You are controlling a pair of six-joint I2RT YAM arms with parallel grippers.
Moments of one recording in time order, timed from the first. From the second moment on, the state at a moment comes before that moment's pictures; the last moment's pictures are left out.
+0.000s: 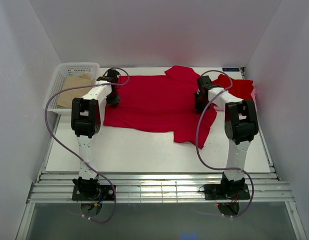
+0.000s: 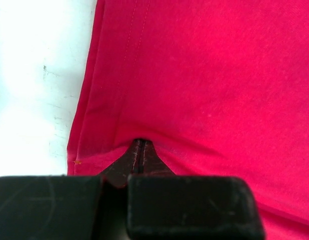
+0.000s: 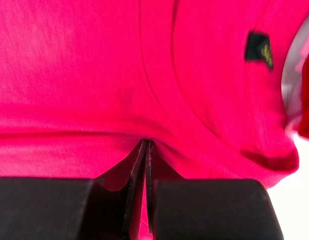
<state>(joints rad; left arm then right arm) -0.15 2.27 1.86 -0.82 -0.23 -0.43 0.23 2.06 1.50 -0.60 0.04 0.20</state>
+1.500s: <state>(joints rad) -0.17 1.96 1.37 -0.69 -0.24 -0.47 0.31 1.66 1.08 -0.57 -0.15 0.28</state>
